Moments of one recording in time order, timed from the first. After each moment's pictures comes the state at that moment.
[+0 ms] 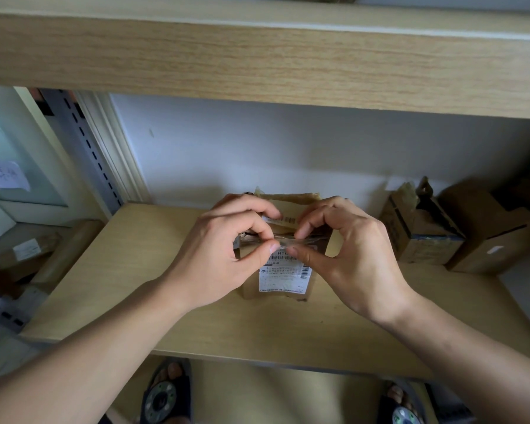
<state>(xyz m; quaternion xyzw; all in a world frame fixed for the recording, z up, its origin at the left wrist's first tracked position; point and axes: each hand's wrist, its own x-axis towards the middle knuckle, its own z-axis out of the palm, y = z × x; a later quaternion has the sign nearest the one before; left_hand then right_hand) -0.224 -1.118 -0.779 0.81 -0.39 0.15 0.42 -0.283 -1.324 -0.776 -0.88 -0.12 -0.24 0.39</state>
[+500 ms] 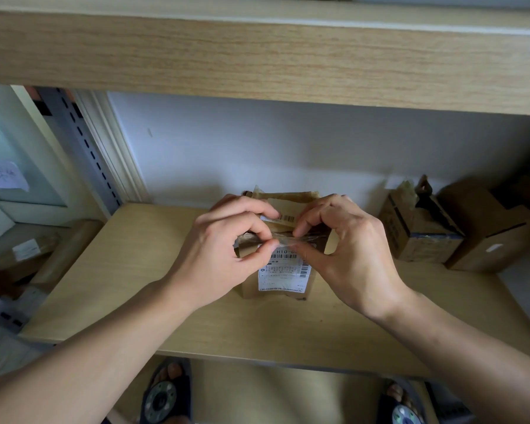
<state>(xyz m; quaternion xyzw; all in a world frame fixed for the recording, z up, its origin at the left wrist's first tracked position) -0.218 -1.121 -0.791 0.79 -0.41 0.23 0.40 -0.276 -1.326 -0.782 -0.88 -0.14 -0.28 0.35</state>
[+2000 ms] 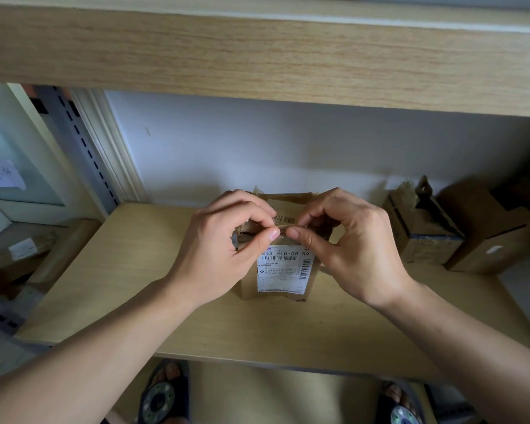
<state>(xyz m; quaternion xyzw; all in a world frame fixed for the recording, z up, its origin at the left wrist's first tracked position) -0.213 -1.125 -0.791 0.78 -0.38 0.22 0.44 -0.266 -1.332 -0.777 -0.87 -0.16 -0.28 0.38</state>
